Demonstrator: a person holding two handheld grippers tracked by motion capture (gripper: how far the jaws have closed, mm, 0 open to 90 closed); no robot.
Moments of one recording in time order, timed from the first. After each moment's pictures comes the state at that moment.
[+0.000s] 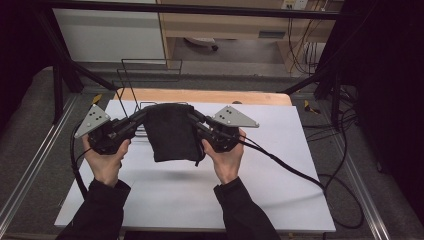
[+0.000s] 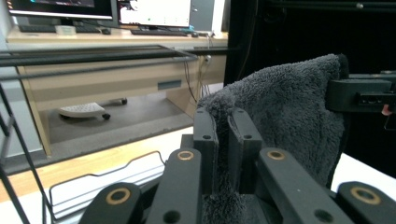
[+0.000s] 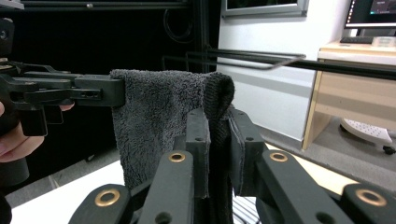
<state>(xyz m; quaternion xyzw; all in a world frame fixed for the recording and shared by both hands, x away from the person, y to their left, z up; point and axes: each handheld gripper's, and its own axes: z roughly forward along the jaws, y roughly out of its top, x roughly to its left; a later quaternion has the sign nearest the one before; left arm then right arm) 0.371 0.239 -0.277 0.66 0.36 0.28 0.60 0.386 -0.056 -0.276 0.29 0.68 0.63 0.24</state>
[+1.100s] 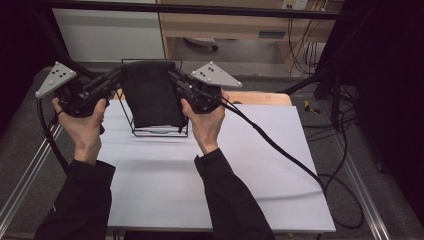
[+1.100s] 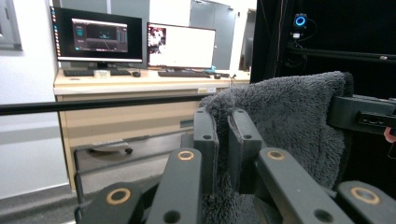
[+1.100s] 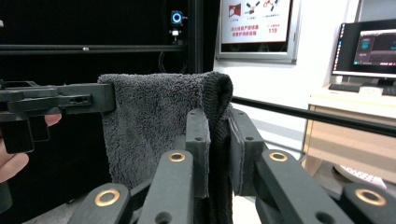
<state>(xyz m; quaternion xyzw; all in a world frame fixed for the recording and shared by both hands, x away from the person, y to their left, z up) 0.403 0.272 -0.199 0.60 0.36 0.33 0.63 0.428 -0.013 -0.202 0.27 0.64 0.66 0.28</state>
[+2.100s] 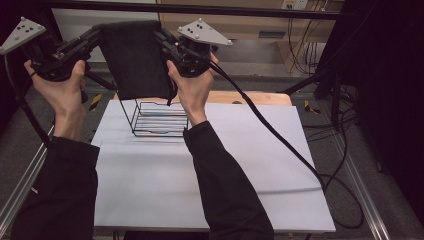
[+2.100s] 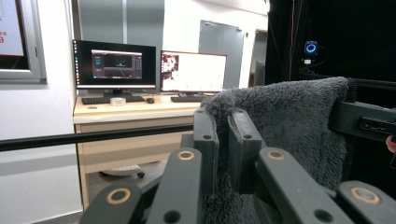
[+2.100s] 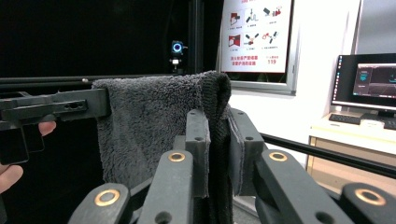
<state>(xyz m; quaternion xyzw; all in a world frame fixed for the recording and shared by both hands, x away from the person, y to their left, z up) 0.429 0.295 -0.132 0.58 0.35 0.36 0.64 0.462 0.011 -0.139 0.25 0.61 0.69 0.29</state>
